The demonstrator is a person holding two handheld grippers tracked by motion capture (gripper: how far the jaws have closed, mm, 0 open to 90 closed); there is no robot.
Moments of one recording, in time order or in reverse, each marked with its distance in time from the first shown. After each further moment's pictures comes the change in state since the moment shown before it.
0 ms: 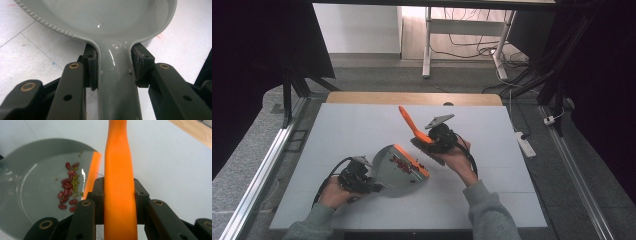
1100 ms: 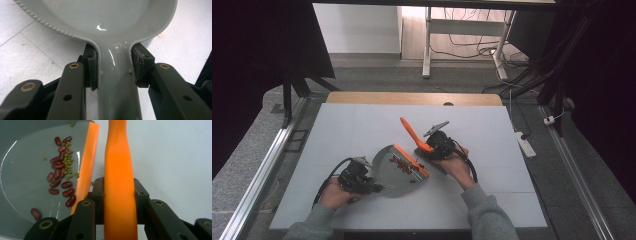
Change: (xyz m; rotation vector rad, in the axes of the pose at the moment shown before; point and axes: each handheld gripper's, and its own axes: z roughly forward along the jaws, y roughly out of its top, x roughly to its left) left arm -0.001 -0.001 0.001 -0.001 0.005 0.004; right arm 0.006 -0.016 0.029 0.133 -0.004 0.026
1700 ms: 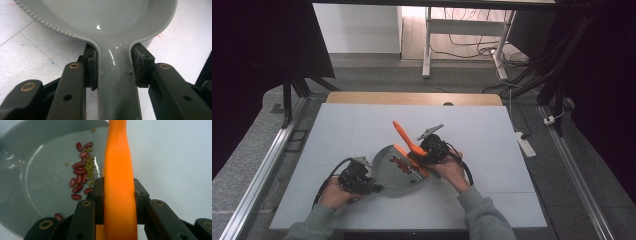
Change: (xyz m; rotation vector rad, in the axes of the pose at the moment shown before) left arm 0.000 0.000 0.000 0.001 -0.001 -0.001; right arm 0.018 0.004 0.002 -0.025 0.071 0.006
